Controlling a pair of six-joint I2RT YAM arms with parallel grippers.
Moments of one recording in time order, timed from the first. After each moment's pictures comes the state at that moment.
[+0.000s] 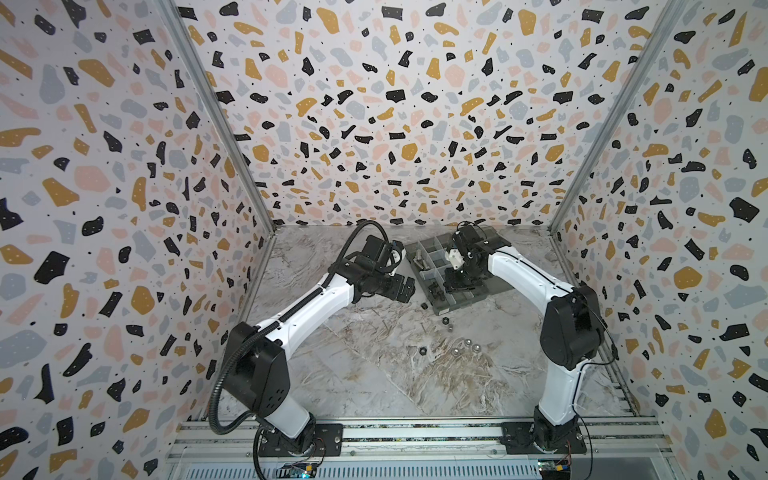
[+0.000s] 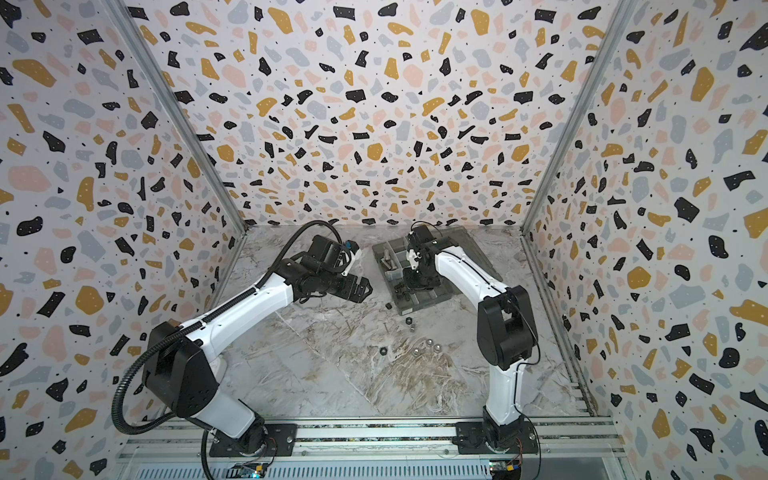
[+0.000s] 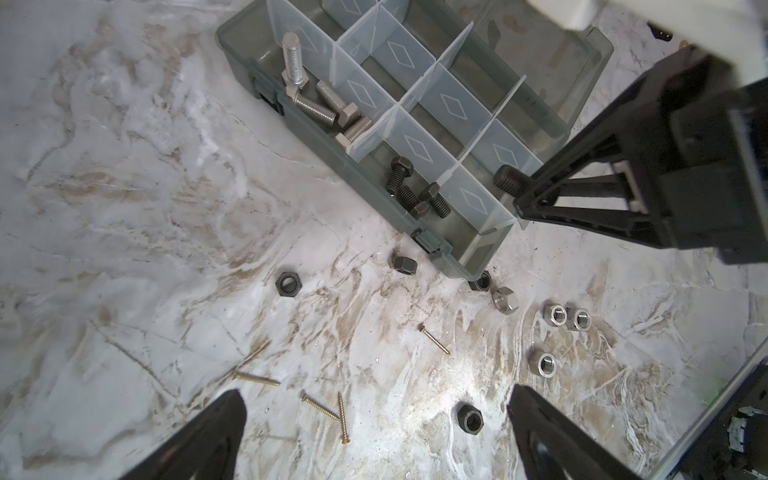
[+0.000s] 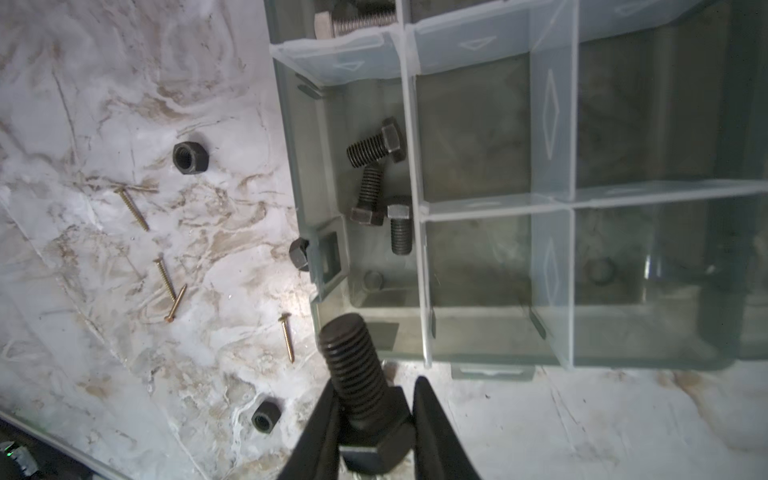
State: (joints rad) left arm -0.54 1.57 1.33 -0.66 0.17 -0.14; right arm 0.47 1.96 1.67 -1.00 -0.19 0.22
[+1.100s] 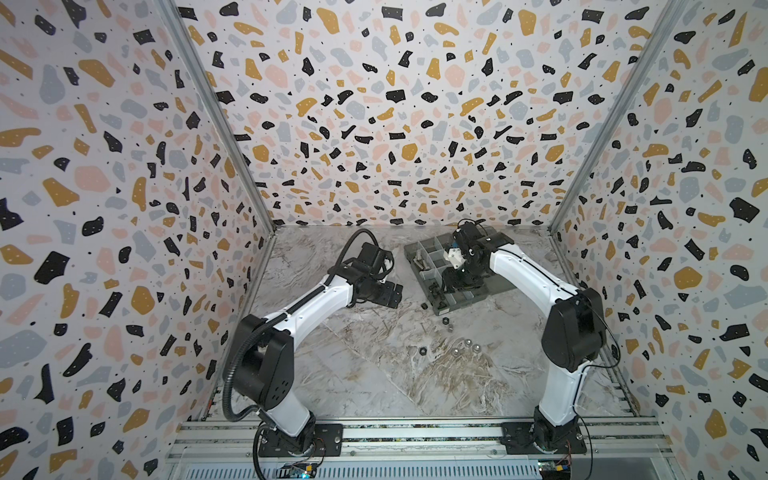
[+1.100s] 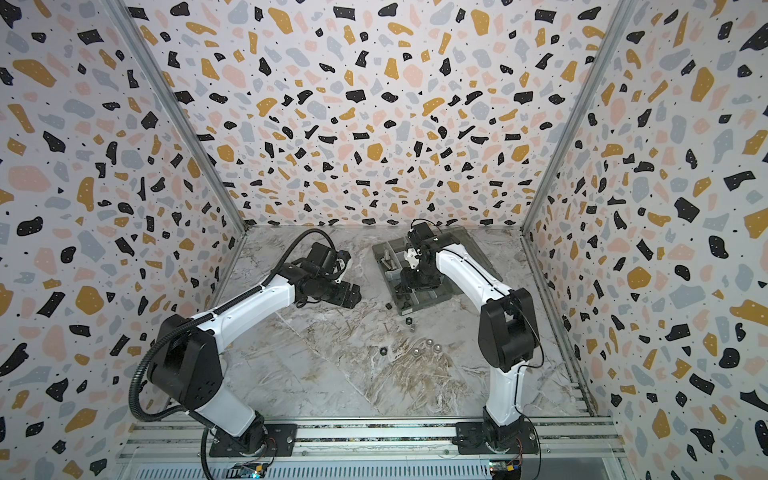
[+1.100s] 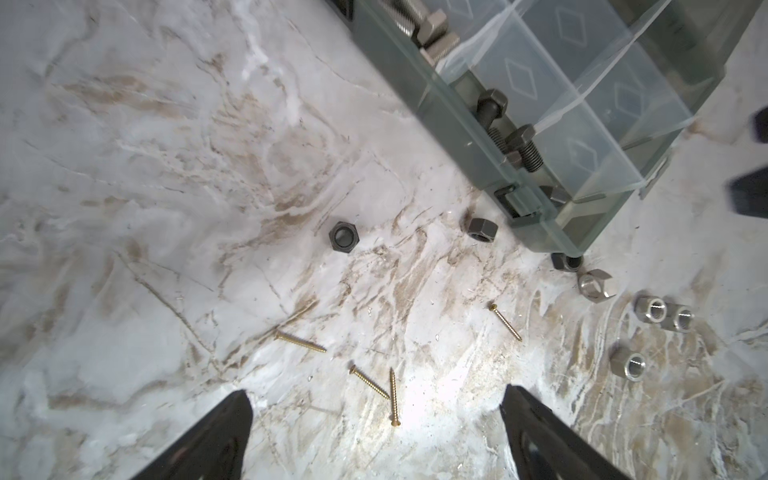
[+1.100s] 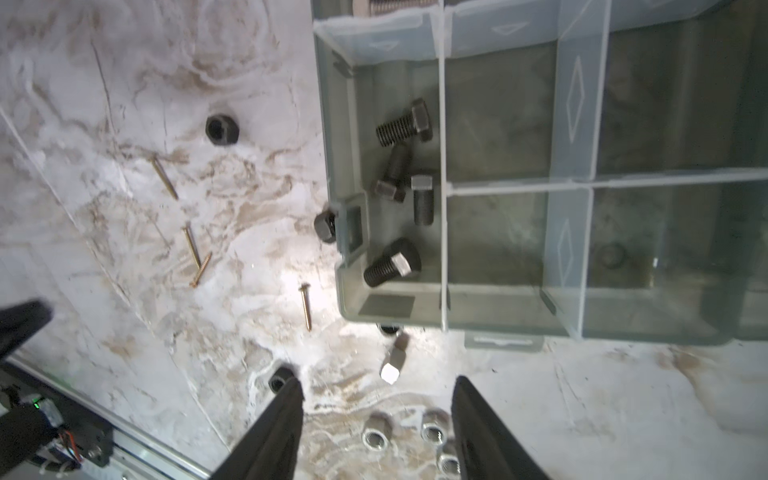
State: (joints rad) left arm -0.53 1.66 1.26 -0.67 0.11 -0.13; right arm 0.47 1.84 1.63 -1.07 -0.22 0.18
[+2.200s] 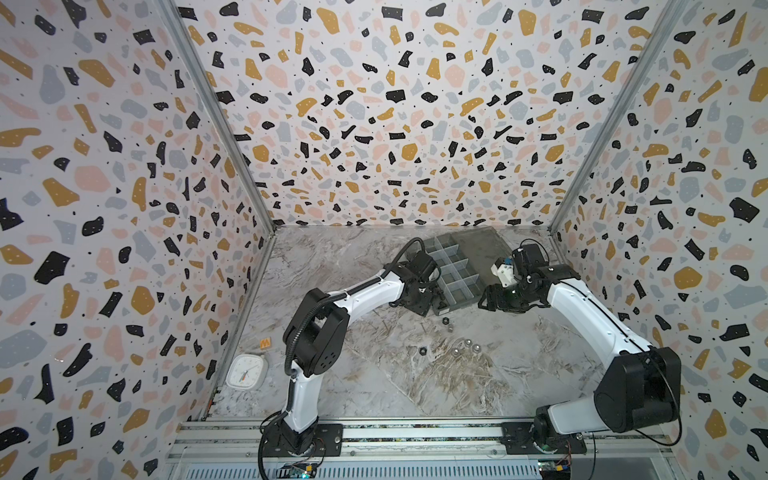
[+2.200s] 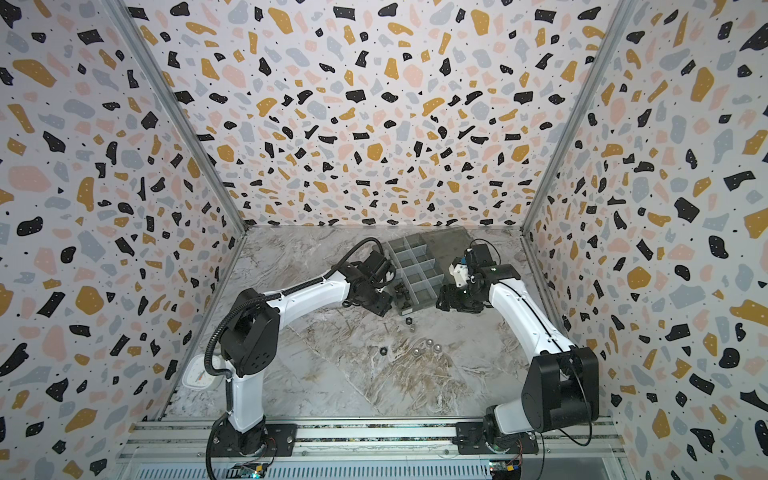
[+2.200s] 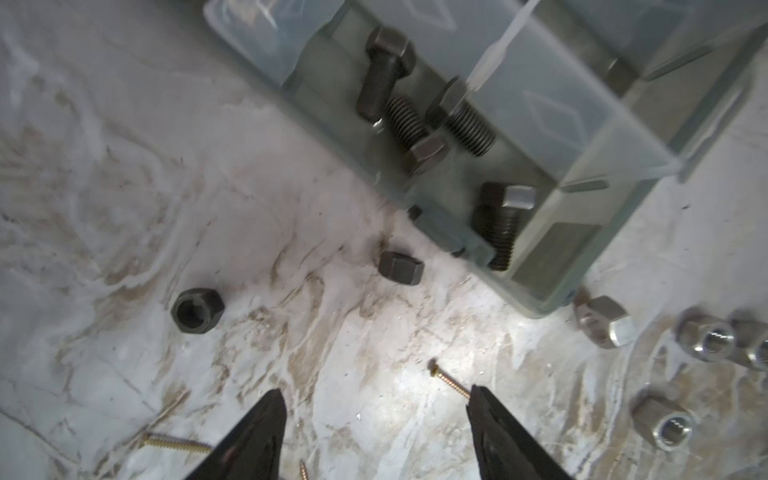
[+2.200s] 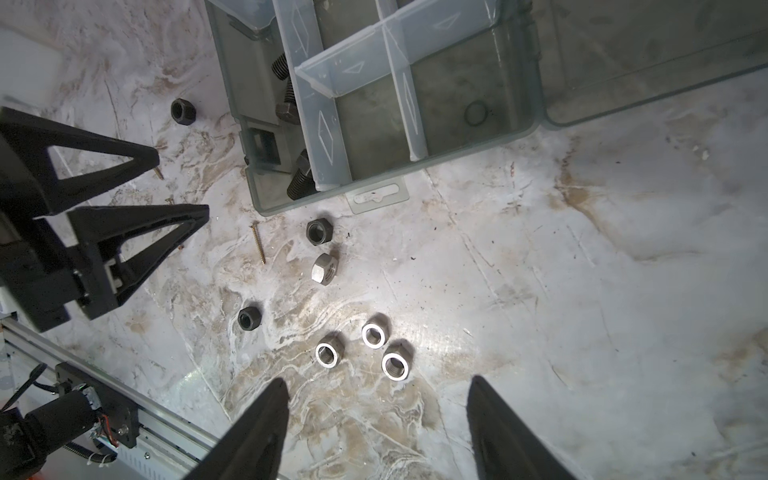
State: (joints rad) left arm -0.70 1.99 1.55 -0.77 -0.03 -0.16; right arm 0.20 1.44 1.18 -0.95 -0.35 0.15
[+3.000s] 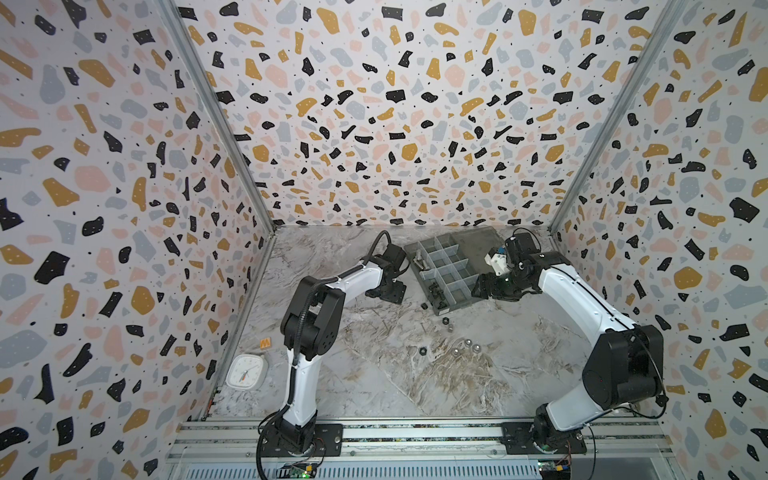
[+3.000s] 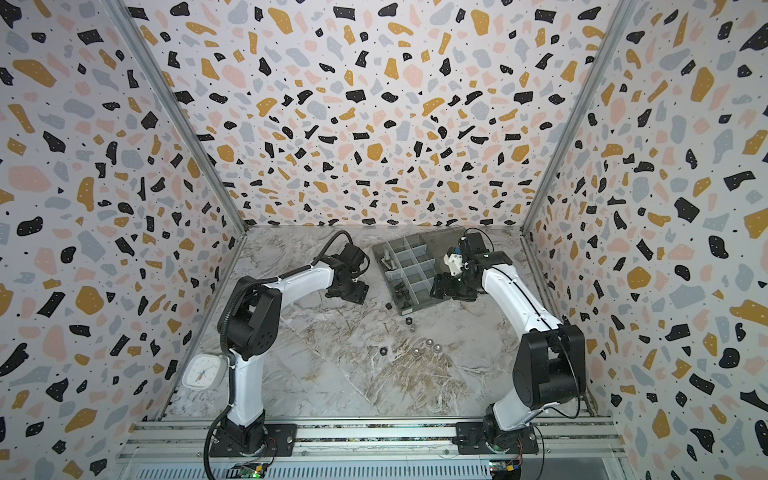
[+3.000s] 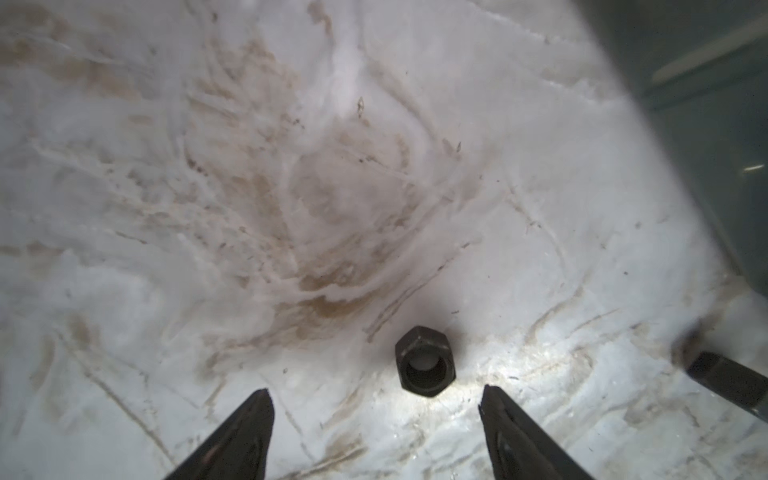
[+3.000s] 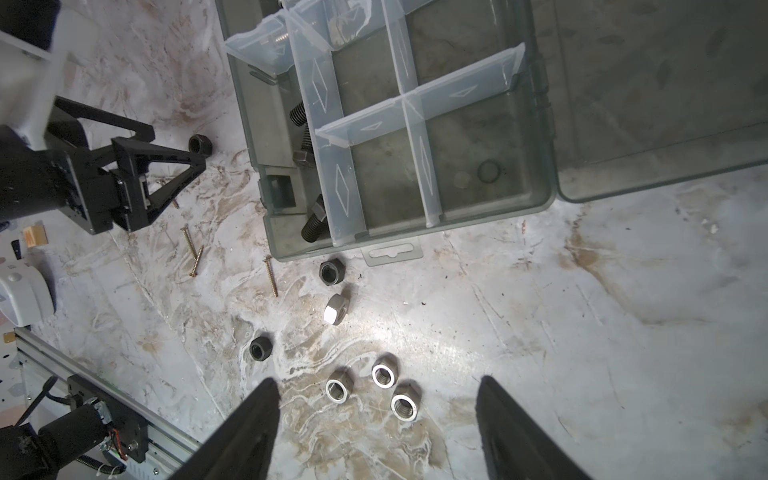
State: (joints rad) left arm -0.51 2.09 1.54 -0.71 -0.08 -0.17; right arm 0.22 1.57 1.32 -0.94 -0.36 0.15
